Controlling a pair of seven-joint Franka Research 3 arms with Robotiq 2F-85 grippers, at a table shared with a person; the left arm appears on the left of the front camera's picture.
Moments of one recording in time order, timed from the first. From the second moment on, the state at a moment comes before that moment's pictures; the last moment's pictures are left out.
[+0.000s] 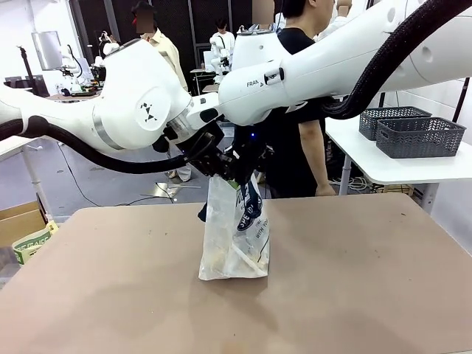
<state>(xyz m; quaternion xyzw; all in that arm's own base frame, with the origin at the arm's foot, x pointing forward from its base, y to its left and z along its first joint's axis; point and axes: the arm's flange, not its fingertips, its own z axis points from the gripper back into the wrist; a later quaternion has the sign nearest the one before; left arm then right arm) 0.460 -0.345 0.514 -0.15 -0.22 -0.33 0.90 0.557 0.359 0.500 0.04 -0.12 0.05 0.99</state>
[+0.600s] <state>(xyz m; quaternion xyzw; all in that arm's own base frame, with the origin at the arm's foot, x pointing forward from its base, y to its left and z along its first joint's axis) 0.458 -0.339 0.518 -0.18 -0.22 -0.31 0.91 0.556 0.362 0.503 0.05 -0.12 0.05 0.99</state>
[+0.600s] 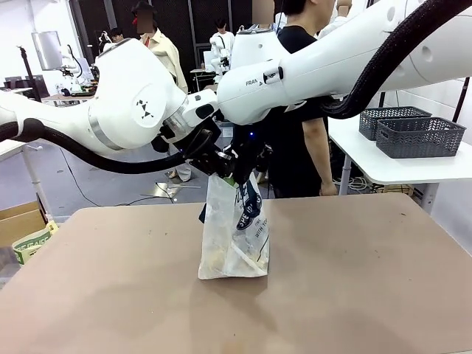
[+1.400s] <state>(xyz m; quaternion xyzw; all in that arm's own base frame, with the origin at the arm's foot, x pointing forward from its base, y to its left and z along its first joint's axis) 0.458 -0.339 0.517 -0.18 -0.23 -0.31 0.91 0.556 0.362 0.502 0.05 -0.12 0.06 0.99</state>
